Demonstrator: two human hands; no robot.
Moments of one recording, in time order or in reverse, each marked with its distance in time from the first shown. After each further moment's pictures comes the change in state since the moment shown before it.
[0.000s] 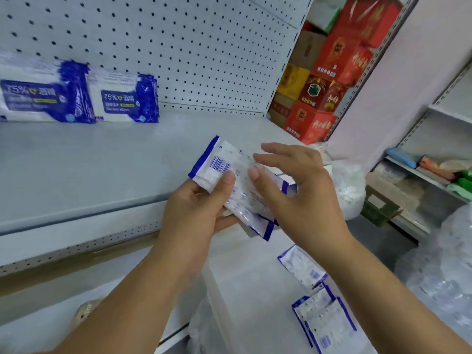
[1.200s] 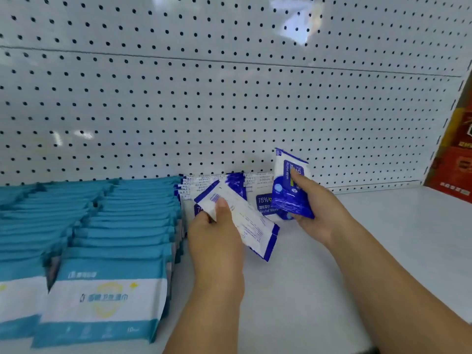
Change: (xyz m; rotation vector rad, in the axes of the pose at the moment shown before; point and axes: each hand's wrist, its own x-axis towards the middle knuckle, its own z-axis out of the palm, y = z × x) left_hand 0.102 0.144 -0.139 0.254 0.752 0.352; right_hand 0.213 -0.071 0.225 1.411 -0.361 0.629
